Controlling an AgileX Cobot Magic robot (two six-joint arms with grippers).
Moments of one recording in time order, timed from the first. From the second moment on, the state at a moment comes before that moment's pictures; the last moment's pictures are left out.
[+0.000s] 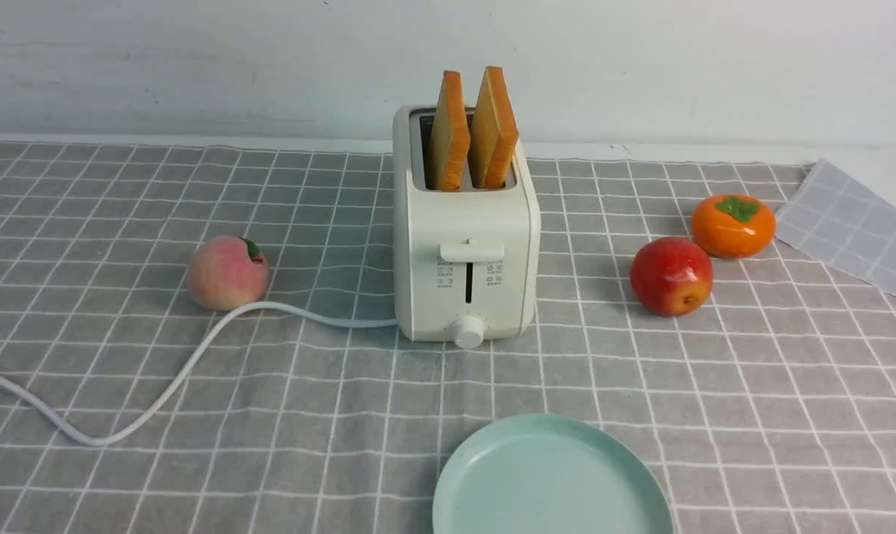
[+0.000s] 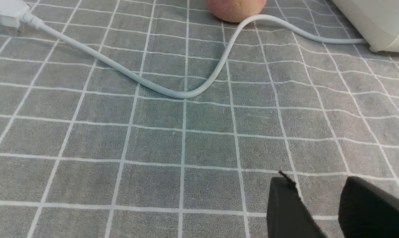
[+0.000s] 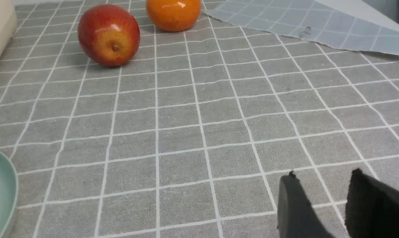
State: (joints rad) right arm -0.01 -0.01 0.02 -0.28 0.39 0.33; left arm -0.08 -0.01 0.03 -0.05 0.41 -0.17
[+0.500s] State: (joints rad) right arm -0.01 -0.01 0.02 -0.29 0.16 0.33; left arm -0.08 -0.01 0.03 -0.07 0.22 -0.17
